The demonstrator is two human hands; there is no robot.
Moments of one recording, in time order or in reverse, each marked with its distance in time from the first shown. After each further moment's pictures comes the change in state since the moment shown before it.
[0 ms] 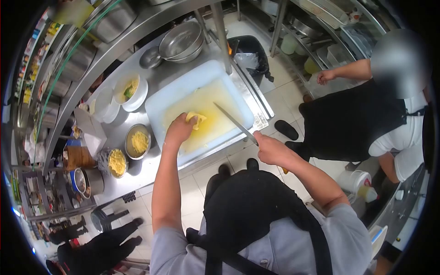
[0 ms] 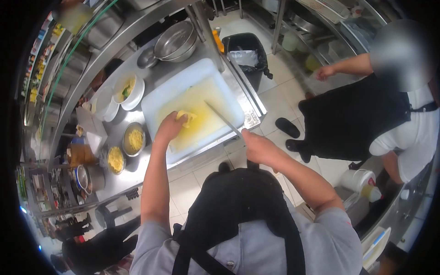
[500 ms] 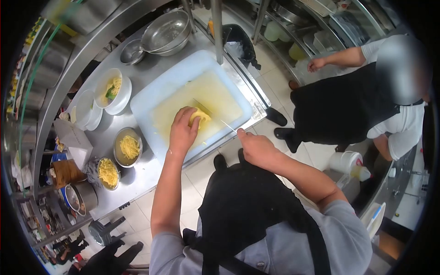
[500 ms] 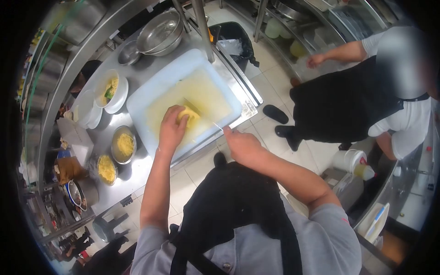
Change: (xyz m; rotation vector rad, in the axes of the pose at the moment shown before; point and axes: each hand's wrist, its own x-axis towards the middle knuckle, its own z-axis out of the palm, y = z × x) left_hand -0.013 -0.007 0.036 -0.210 0.354 0.619; right_hand 0.023 -0.045 0.045 -0.309 0.127 -0.035
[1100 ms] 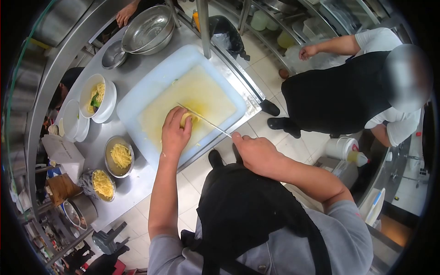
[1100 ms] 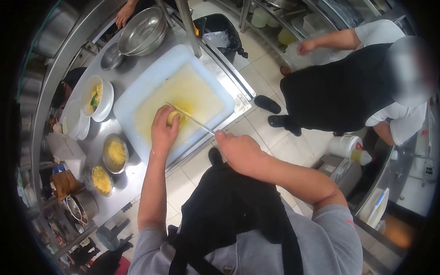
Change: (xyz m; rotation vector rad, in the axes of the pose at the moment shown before) left_hand 0.003 -0.017 0.014 0.020 0.041 0.058; right_hand -0.020 -0.028 -0.030 -0.008 -0.015 -0.004
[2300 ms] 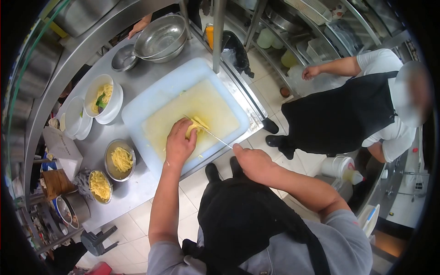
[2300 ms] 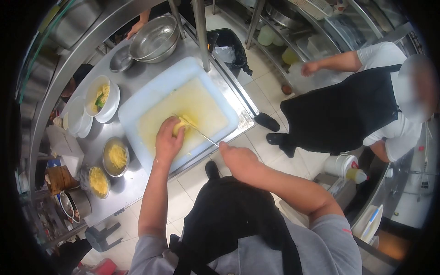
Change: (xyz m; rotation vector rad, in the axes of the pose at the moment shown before) left_hand -0.003 0.002 0.000 0.013 0.021 -0.007; right_hand 0.018 0.010 0.013 -0.040 -0.036 0.012
